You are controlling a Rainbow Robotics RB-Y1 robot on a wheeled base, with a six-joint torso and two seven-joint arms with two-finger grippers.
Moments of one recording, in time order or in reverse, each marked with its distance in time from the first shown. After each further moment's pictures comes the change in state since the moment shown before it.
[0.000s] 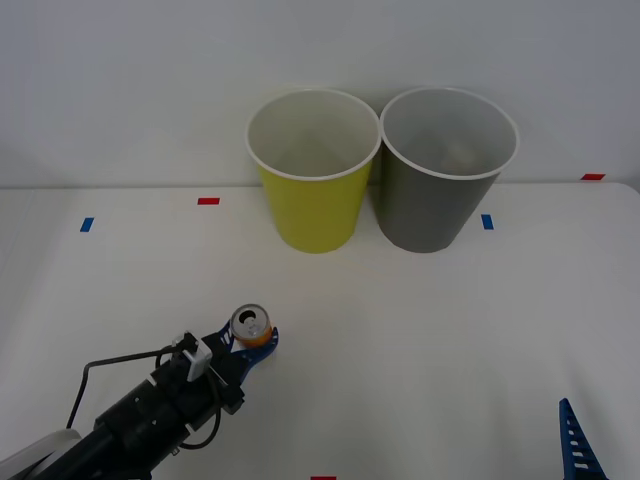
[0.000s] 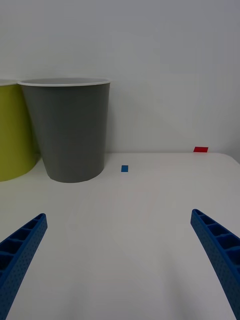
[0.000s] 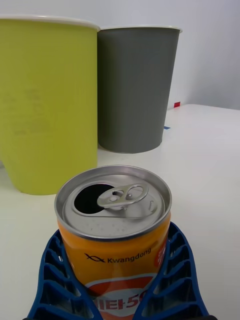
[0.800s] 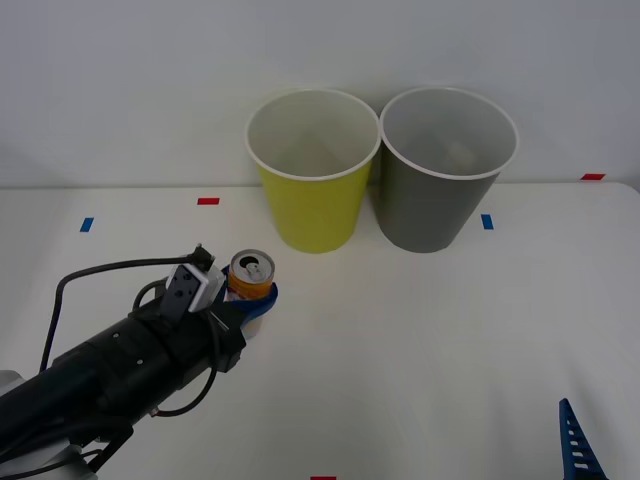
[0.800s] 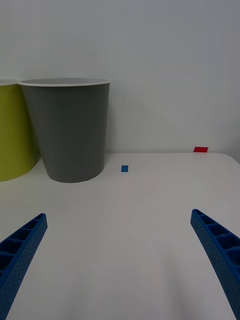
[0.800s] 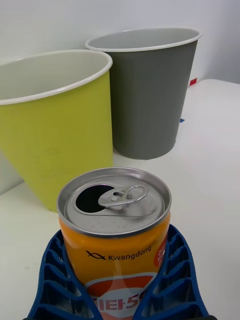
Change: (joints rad) right arm 0.000 0.000 0.000 0.000 0.000 0.000 0.000; left arm 0.117 0.047 0.293 -0.689 0.014 0.860 0.009
